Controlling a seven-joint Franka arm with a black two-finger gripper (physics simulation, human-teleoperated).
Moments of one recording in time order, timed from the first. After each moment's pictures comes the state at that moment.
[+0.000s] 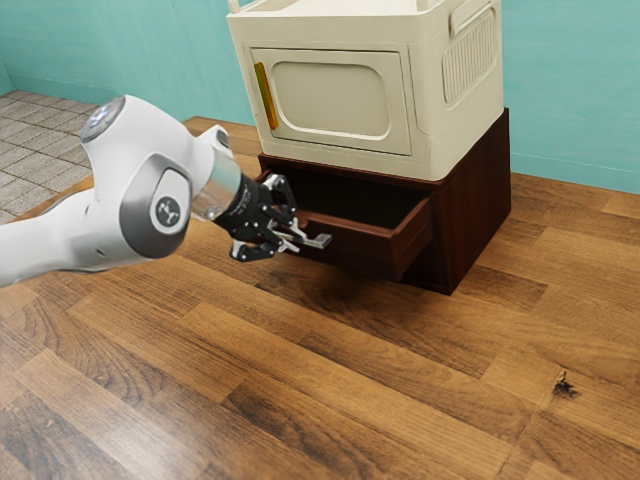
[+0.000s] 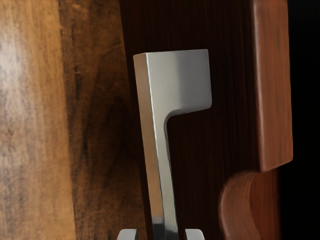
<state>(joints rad) -0.06 -0.03 0.20 -1.96 -0.30 2.48 -1.16</state>
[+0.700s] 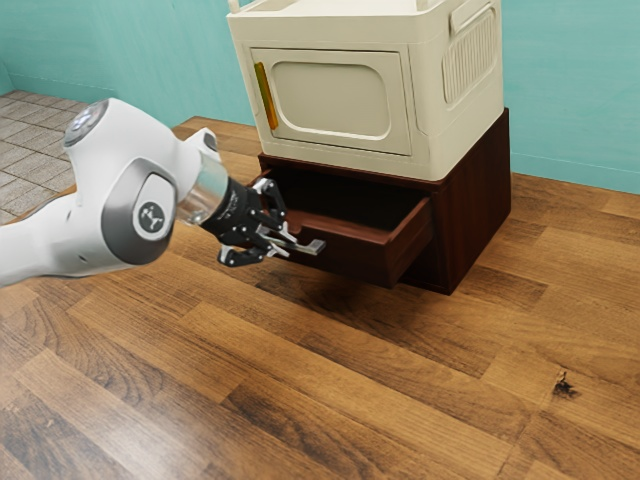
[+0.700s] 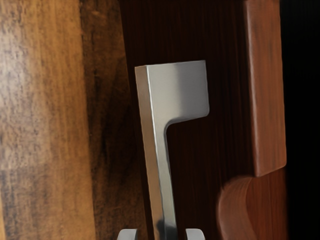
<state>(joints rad) -0.05 -0.08 0.20 -2.01 -0.29 2.48 -1.16</state>
